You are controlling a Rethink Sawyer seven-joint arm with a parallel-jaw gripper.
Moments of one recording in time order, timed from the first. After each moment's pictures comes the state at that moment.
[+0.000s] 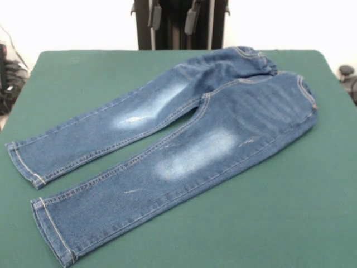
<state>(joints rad) -0.17 -0.86 -0.04 1.63 -0.20 0.68 1.55</state>
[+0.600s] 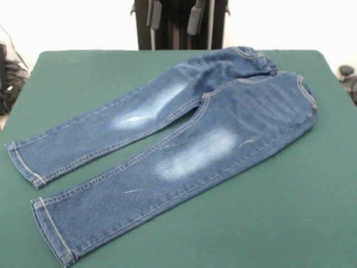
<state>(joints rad) -0.17 -0.86 -0.01 1.54 -0.22 0.68 1.55</state>
